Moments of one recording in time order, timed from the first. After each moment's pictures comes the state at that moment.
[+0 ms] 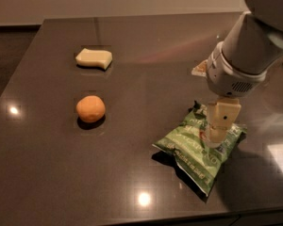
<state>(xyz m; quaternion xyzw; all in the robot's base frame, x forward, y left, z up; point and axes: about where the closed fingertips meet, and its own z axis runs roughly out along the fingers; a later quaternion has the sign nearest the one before) 0.451 -0.143 0.900 -0.70 0.70 0.00 0.14</state>
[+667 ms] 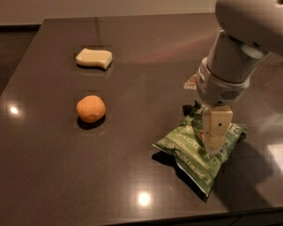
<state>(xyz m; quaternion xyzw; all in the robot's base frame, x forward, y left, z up) 0.454 -0.144 0.861 -0.74 0.67 0.01 0.08</state>
